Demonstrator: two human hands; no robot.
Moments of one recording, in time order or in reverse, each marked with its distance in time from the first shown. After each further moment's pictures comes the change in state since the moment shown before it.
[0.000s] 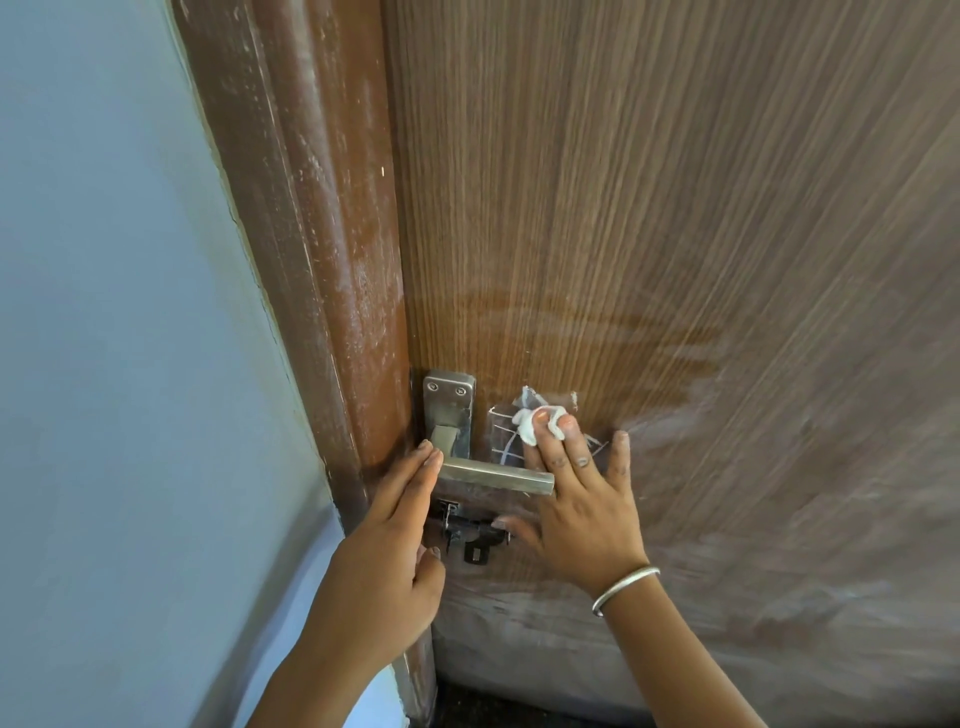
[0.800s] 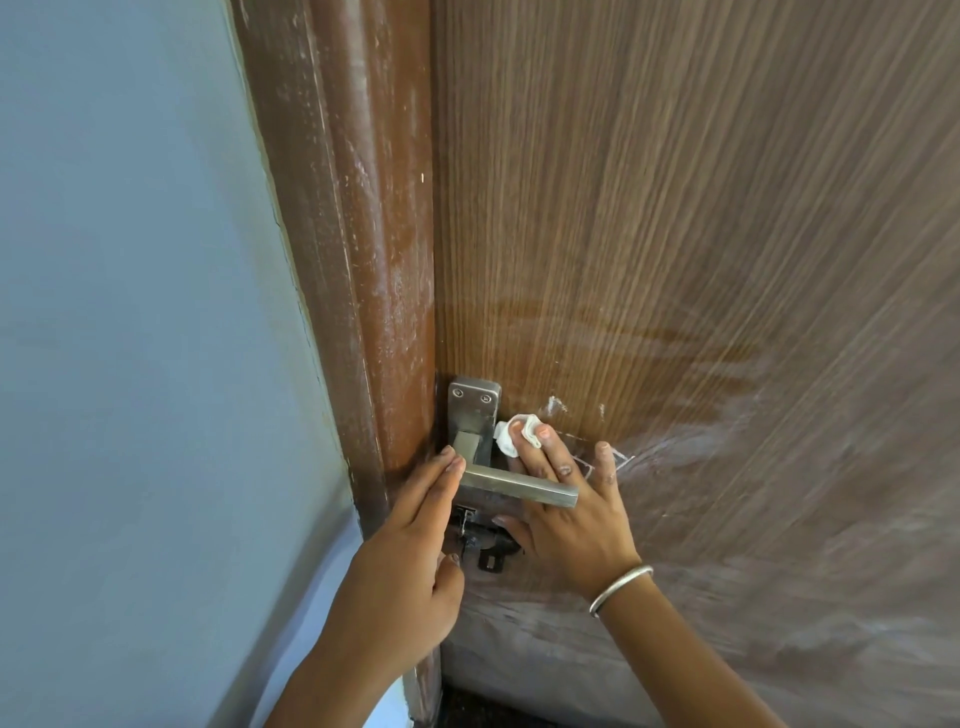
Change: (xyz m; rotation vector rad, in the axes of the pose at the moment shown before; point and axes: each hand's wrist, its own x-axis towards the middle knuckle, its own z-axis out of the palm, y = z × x) left_hand -0.002 0.001 0.000 0.010 -0.010 -0.014; right_hand 0.012 -0.015 0.016 -0.118 0.243 -0.153
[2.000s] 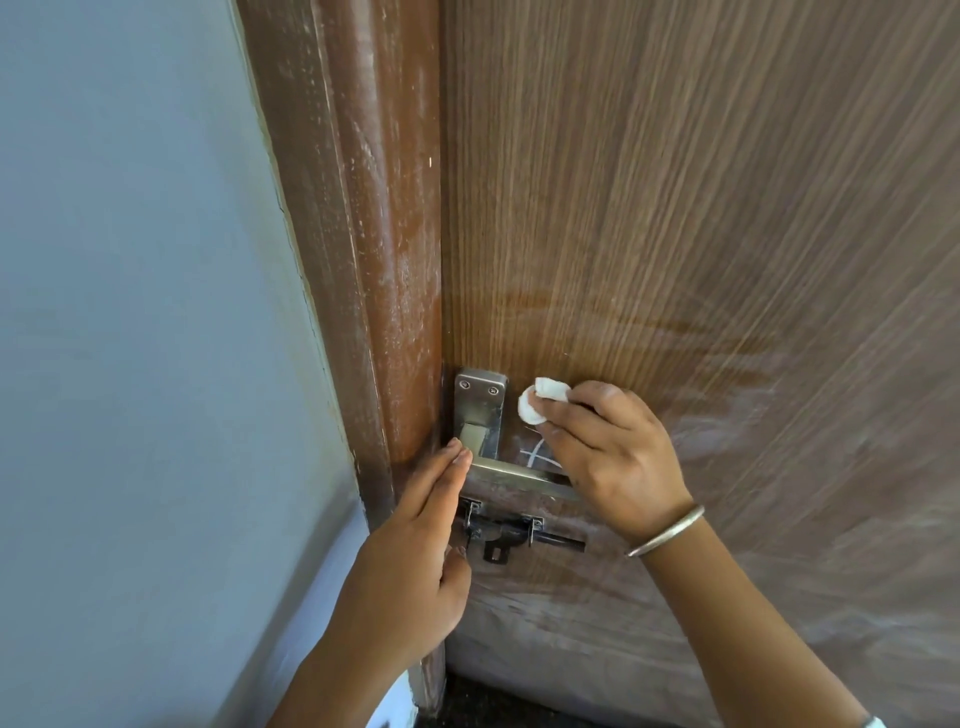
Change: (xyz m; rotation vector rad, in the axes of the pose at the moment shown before) left_hand -0.002 0.005 -0.003 -0.003 -0.016 0.009; right_hand 0.054 0.046 -0.048 0.500 0.374 -0.043
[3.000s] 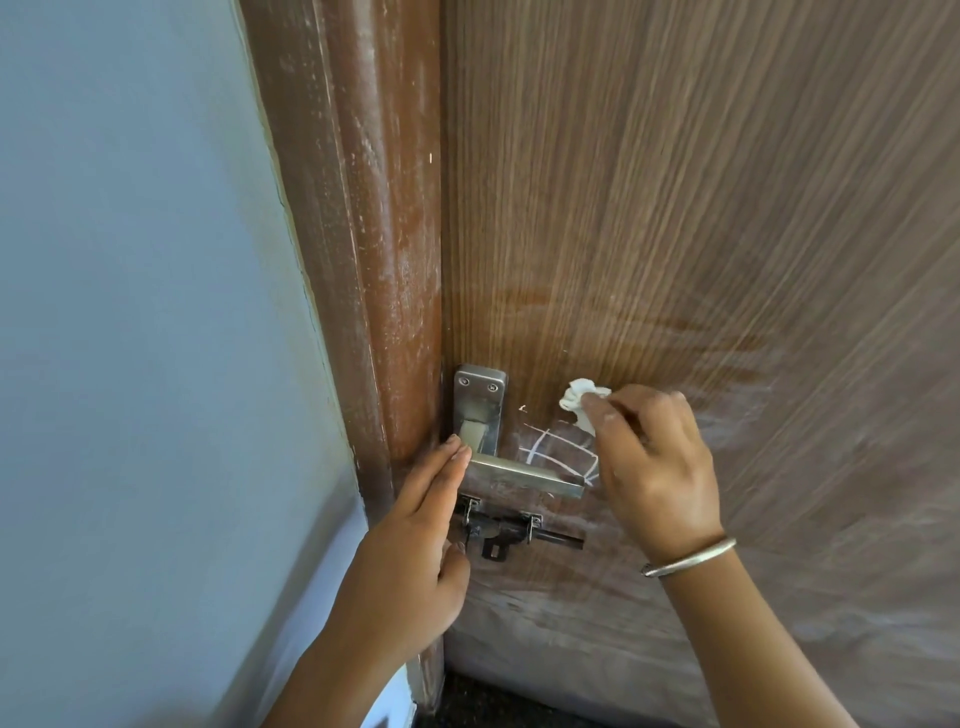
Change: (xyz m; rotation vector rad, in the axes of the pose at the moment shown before) left_hand -0.001 0.000 -0.002 -0.009 0.012 -0.006; right_hand -0.004 -0.017 -0.033 0.112 -0.124 0.519
